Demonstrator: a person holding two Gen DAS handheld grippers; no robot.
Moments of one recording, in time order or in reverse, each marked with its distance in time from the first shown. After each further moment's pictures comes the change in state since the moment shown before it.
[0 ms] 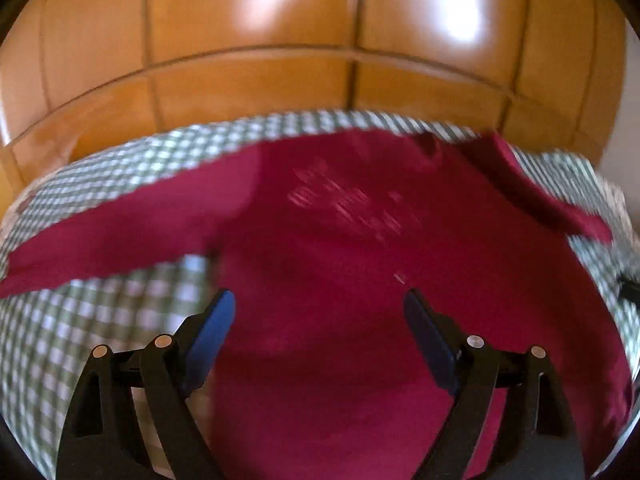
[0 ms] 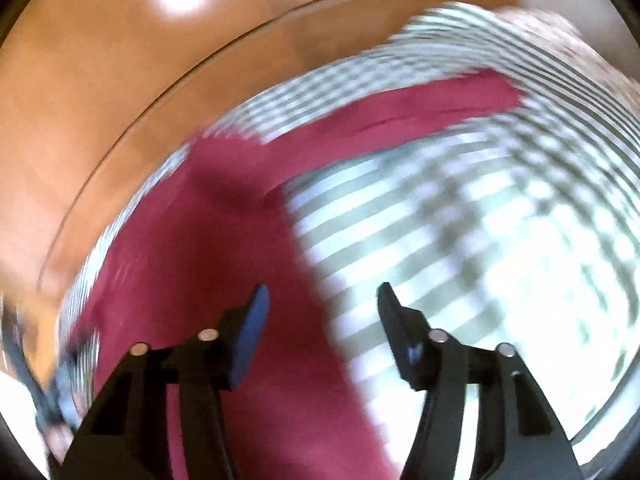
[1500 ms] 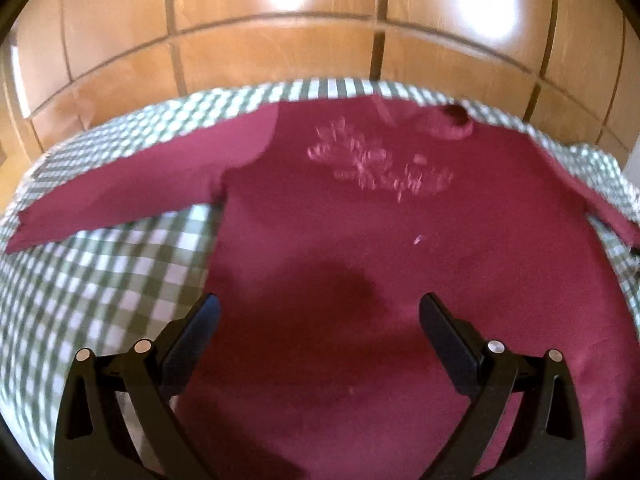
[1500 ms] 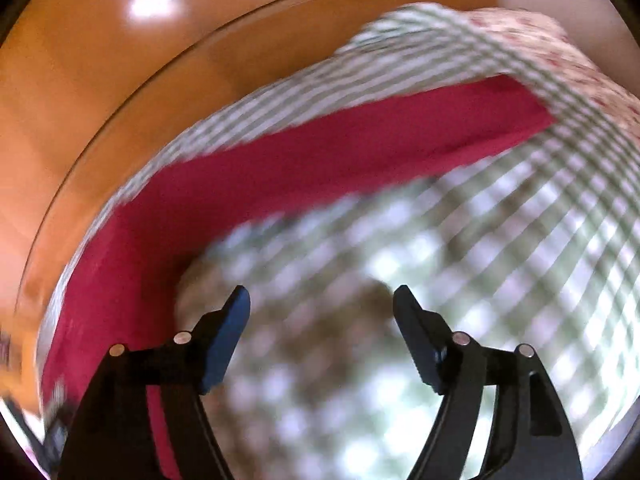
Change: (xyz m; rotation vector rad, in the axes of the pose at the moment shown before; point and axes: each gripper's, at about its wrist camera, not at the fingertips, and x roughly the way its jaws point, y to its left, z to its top) left arm 0.005 0.009 -0.018 -0.088 0.044 0.098; right arm 0.019 -0.007 0.018 -0.183 0.065 -0.012
